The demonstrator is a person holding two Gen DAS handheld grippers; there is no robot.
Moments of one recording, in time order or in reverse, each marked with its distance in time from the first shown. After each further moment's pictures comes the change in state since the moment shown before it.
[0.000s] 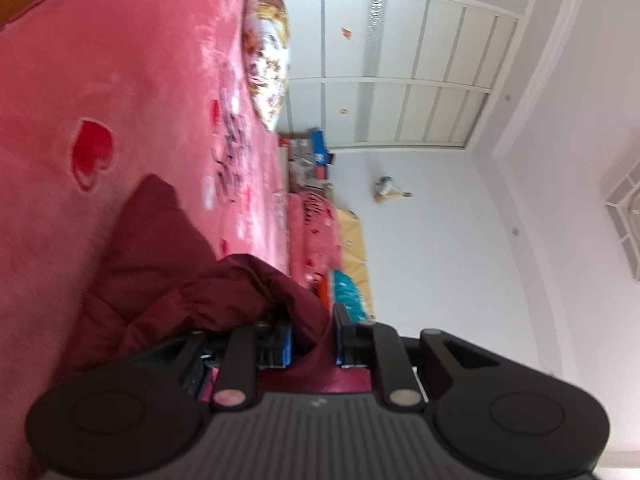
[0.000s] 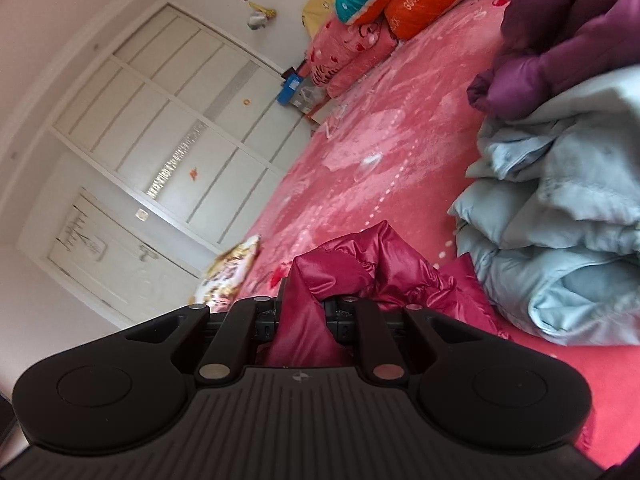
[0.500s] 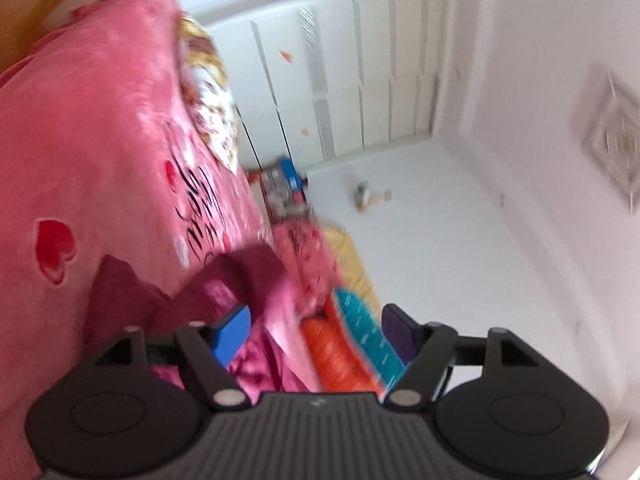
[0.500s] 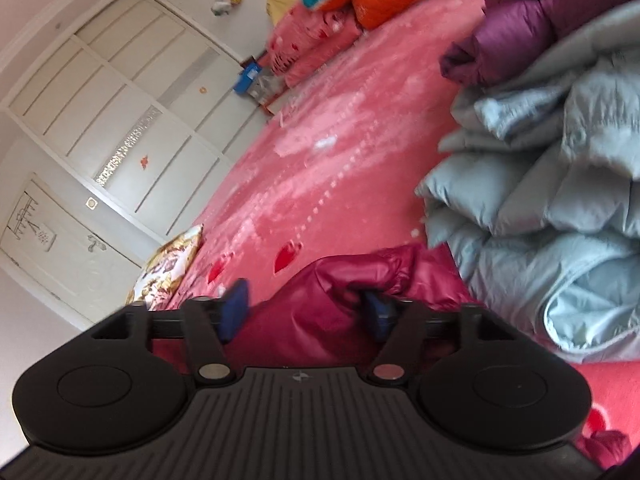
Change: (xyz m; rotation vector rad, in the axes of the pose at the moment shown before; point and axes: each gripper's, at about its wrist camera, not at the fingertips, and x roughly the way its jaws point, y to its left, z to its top) left arm -0.007 -0.036 -0.006 0.309 -0.043 -0.020; right arm 0.037 -0.006 -0.012 -0.045 -0.014 -0.137
